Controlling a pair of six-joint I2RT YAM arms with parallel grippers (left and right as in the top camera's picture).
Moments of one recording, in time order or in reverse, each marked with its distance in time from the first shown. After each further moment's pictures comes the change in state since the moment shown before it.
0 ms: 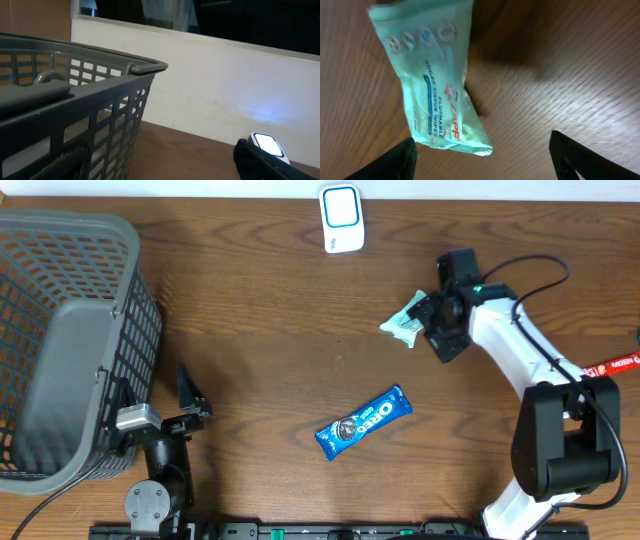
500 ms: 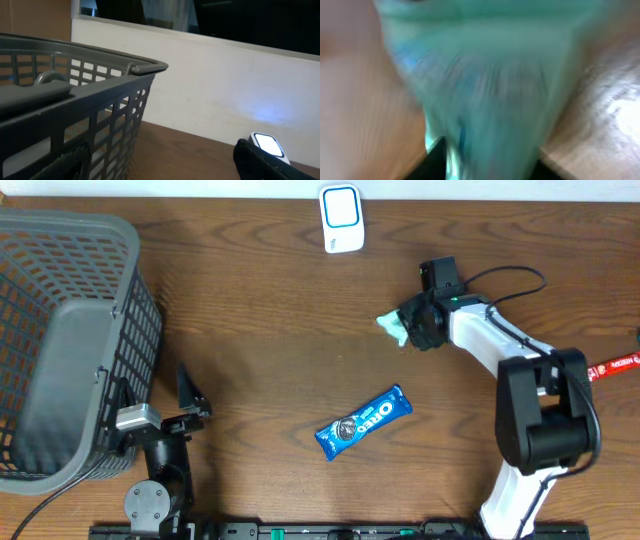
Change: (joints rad) left arm 0.000 0.000 0.000 0.000 0.000 0.000; right arm 0.027 0.139 -0.044 0.307 -0.036 0.133
